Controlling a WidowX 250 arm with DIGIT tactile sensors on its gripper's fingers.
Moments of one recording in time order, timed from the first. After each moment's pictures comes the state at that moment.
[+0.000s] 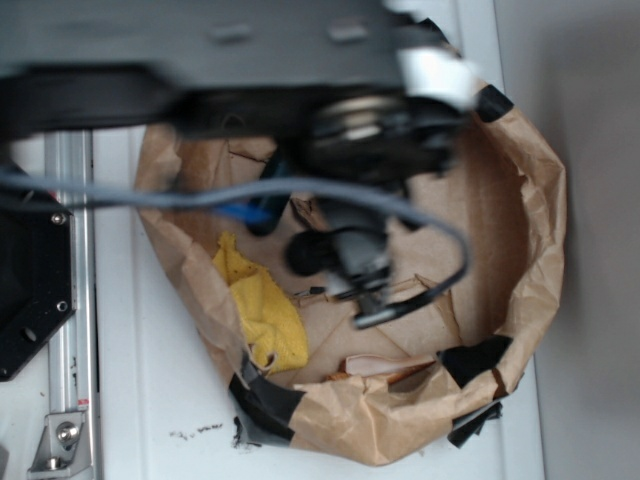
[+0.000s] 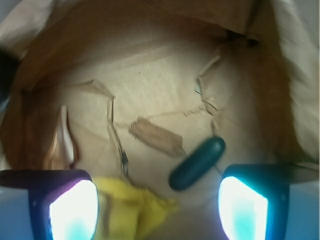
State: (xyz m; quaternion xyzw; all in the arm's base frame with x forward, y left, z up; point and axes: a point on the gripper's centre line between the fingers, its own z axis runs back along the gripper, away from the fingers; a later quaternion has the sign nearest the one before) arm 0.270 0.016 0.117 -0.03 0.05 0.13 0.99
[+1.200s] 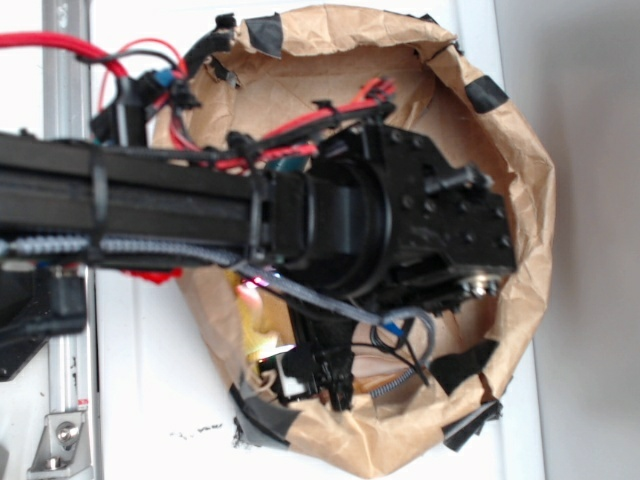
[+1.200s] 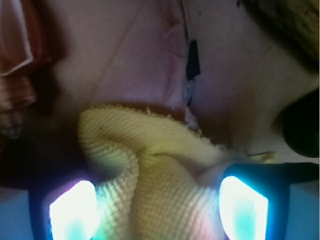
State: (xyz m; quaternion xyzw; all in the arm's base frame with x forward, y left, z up) arm 0.213 -0.060 0.037 -0.06 0.29 0.04 0.95
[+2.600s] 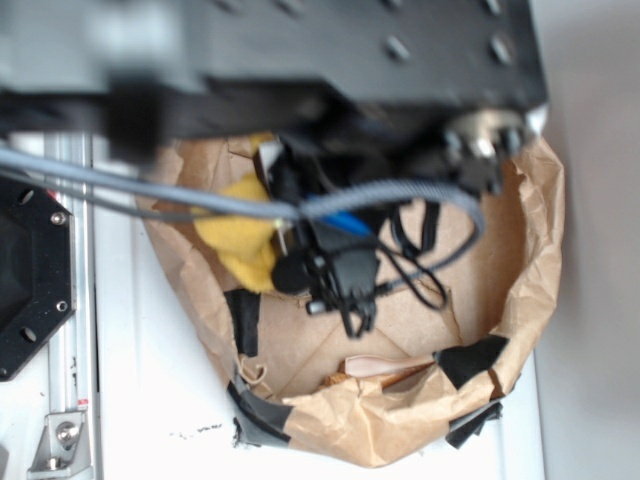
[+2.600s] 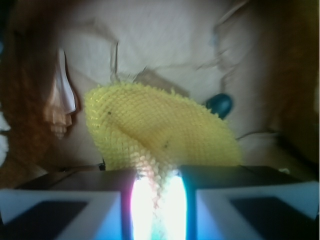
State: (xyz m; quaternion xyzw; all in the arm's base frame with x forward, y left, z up) arm 0.237 -0.004 0.160 -0.01 0.09 0.07 0.99
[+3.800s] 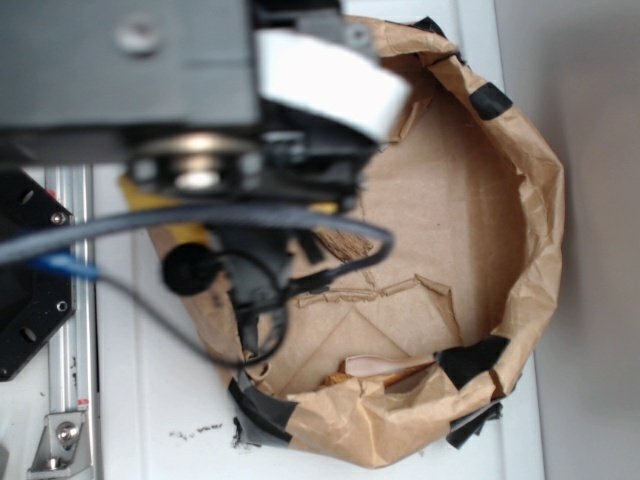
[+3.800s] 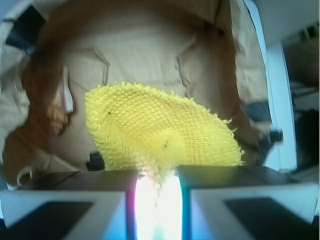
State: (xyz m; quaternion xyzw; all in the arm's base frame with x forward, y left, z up) arm 0.222 -0.004 0.183 0.03 0.00 0.05 1.00
